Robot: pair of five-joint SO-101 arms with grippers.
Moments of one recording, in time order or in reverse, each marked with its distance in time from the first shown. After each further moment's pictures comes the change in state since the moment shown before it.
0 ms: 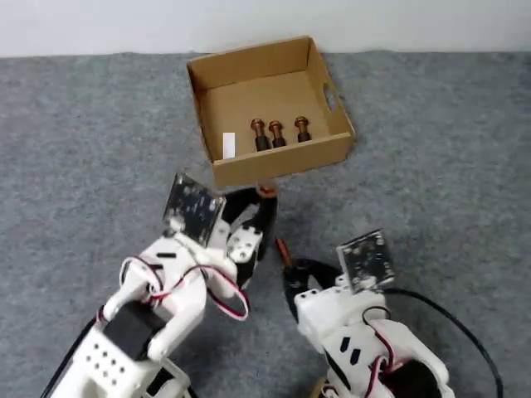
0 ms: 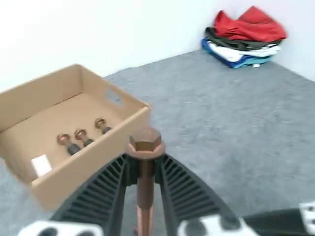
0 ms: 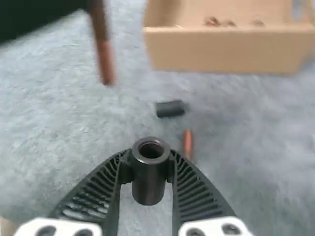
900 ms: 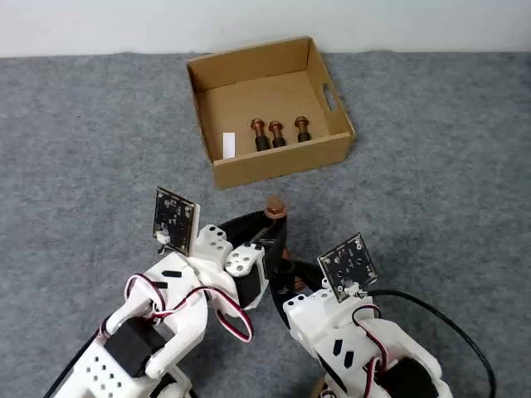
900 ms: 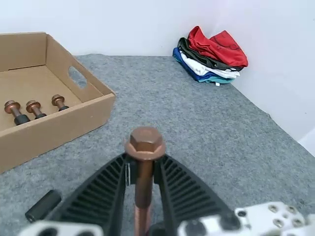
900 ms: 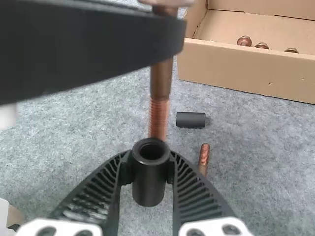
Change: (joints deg) left arm 5.0 -6.2 5.5 -0.7 17.1; right arm -4.2 0.1 1.1 -2.2 2.8
